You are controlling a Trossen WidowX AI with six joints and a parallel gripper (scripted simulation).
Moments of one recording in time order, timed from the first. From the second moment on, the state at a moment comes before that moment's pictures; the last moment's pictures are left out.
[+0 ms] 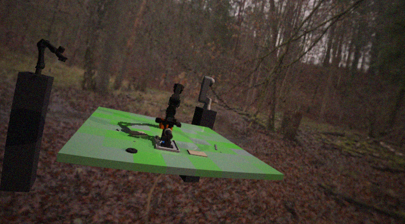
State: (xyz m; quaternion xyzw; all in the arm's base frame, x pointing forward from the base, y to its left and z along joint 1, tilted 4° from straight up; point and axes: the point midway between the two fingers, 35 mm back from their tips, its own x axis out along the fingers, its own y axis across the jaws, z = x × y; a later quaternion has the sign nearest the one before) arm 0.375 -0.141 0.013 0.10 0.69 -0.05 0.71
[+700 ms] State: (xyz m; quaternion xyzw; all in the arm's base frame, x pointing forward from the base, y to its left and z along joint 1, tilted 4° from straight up) arm 0.378 -0.142 0.014 0.10 0.69 -0.05 0.71
